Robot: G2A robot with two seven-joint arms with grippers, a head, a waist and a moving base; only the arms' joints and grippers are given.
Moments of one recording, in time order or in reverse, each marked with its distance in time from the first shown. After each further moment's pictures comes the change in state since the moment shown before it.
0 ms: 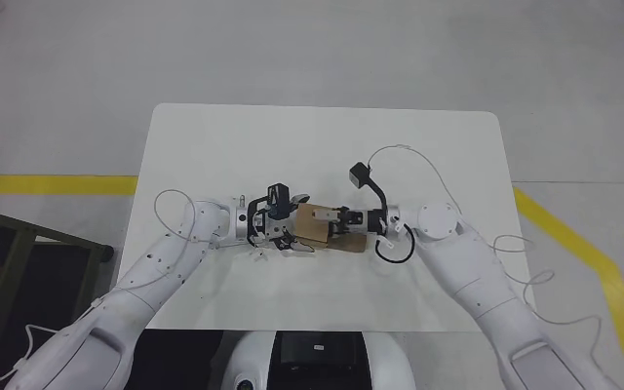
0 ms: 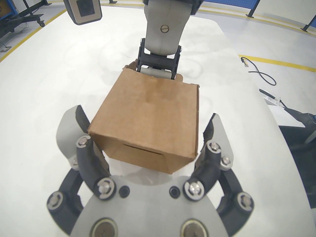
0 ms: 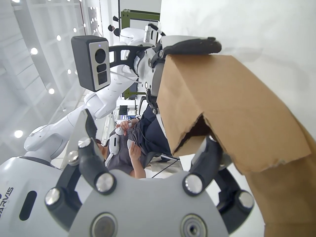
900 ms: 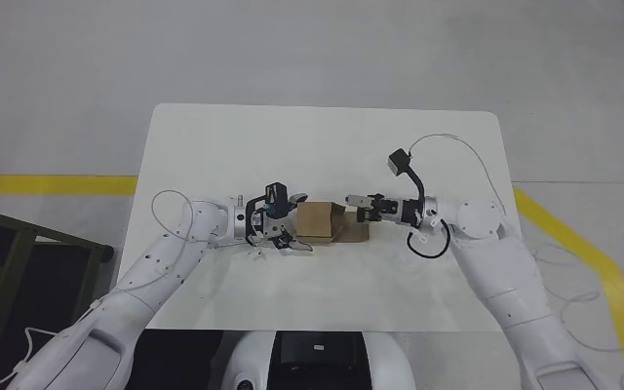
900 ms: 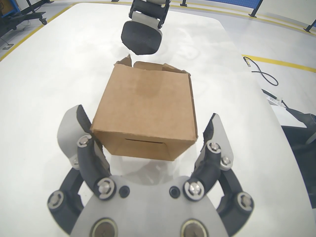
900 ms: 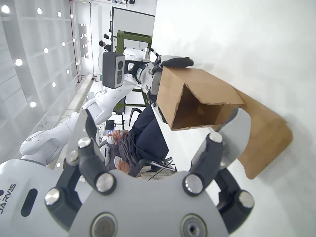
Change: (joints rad) left arm 0.011 -0.001 -0.028 0.000 0.008 -0.006 -0.012; right arm -0.100 0.086 0.228 -0.169 -0.130 0.056 0.013
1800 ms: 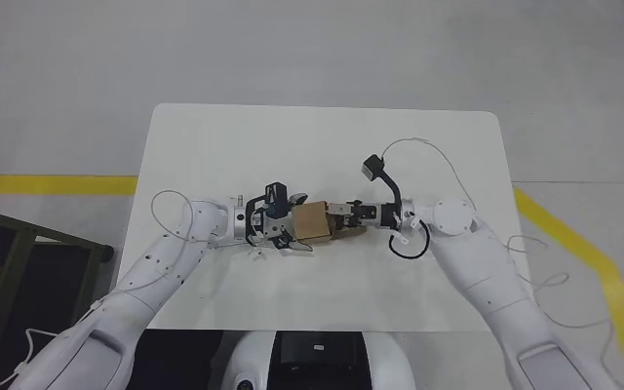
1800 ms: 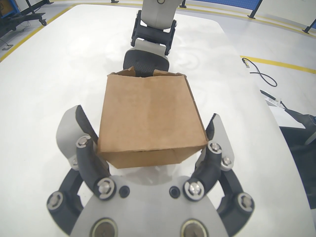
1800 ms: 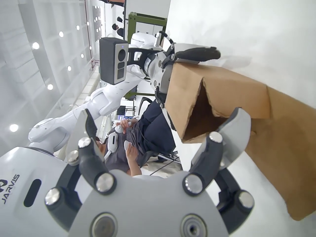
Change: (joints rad) left arm 0.006 -0.004 -0.014 -0.003 0.006 -0.010 0.000; right arm 0.086 -0.059 -0.157 0.140 0.123 -0.079 0.029
